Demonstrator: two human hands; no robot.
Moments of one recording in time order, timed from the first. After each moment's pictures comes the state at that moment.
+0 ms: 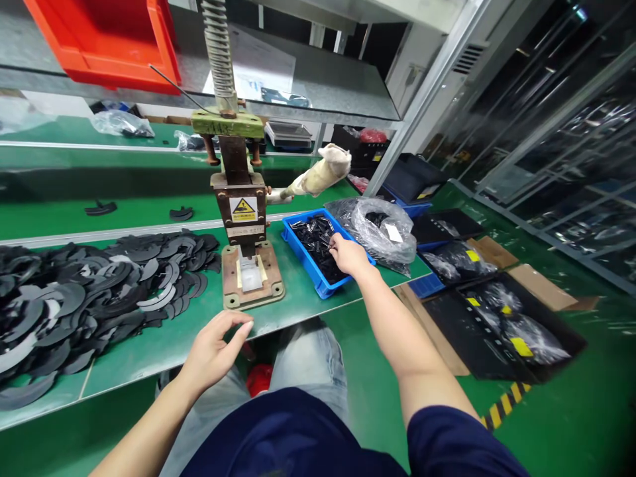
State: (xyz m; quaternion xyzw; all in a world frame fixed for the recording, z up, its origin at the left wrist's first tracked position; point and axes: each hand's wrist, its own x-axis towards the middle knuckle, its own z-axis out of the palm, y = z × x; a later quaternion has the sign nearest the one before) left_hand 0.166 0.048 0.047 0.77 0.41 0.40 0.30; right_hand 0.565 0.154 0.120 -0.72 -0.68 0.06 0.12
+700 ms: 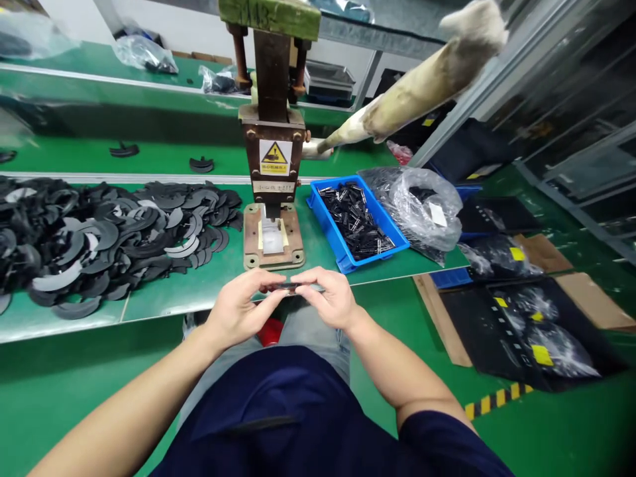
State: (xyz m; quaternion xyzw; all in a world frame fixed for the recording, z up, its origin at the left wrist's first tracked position) left_hand 0.187 0.039 0.099 0.77 0.35 0.45 0.28; right_hand 0.420 0.040 0.099 -0.37 -0.77 0.25 0.45
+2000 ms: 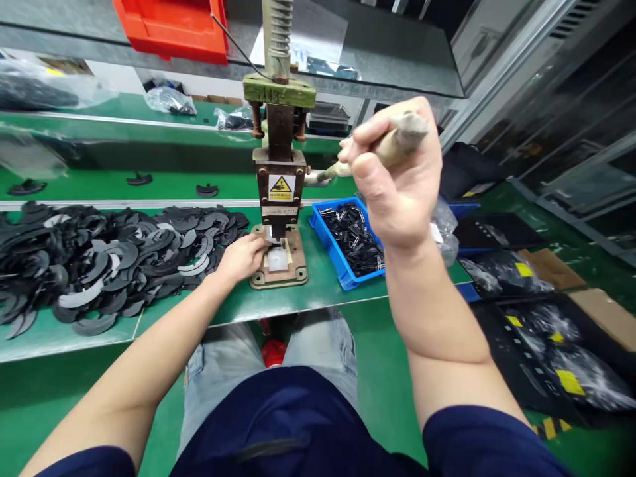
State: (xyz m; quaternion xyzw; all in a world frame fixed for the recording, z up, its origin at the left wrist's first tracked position) left_hand 0.159 0.195 0.047 0.84 0.46 0.27 0.09; right_hand 0.433 0.141 0.292 -0.28 -0.76 0.04 0.58
